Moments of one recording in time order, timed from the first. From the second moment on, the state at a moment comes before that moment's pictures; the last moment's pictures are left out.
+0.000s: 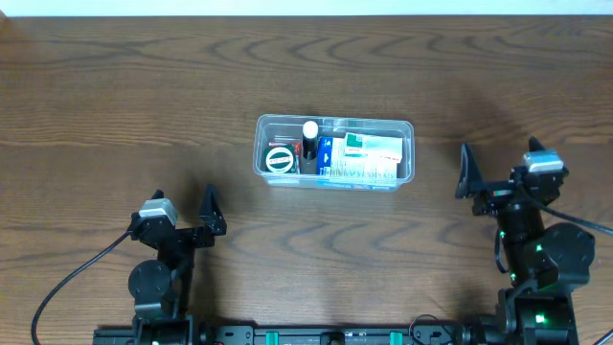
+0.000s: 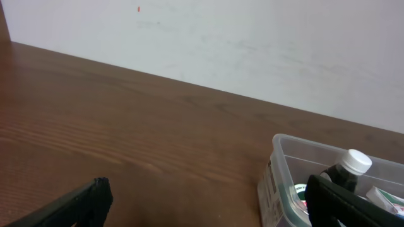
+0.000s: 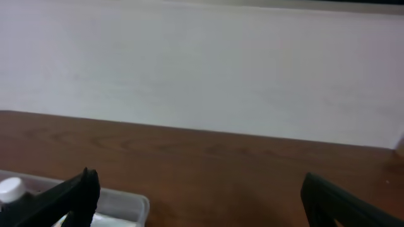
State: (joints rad) left arm 0.06 0.14 0.05 -0.01 0.07 -0.25; right arm -0.03 0.49 0.44 0.01 -0.12 -0.01
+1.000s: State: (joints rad) left arm 0.06 0.14 0.05 -0.01 0.07 -0.25; right arm -0.03 0.02 0.01 -0.05 -0.19 0.02
